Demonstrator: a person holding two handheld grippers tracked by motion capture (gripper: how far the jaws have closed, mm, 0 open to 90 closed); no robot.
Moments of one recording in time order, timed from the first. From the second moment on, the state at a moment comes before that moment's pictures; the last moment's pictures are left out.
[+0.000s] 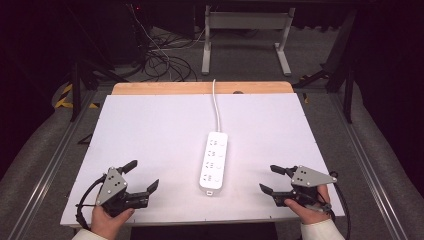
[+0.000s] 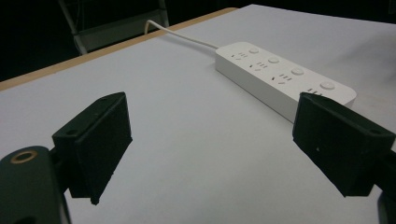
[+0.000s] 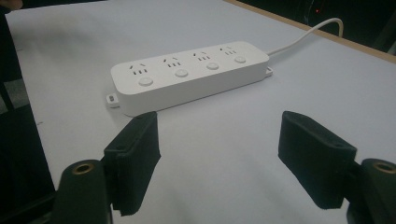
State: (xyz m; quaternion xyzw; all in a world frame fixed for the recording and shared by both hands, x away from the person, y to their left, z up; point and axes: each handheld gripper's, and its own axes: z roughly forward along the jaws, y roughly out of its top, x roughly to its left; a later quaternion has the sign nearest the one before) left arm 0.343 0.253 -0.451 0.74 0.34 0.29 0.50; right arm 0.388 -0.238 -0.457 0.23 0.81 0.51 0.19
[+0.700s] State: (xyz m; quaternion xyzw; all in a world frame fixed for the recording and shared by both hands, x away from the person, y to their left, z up) left arm 0.339 0.255 -0.448 0.74 0.34 0.32 0.48; right arm 0.388 -0.235 -0.451 0.24 0.81 0.50 0.20
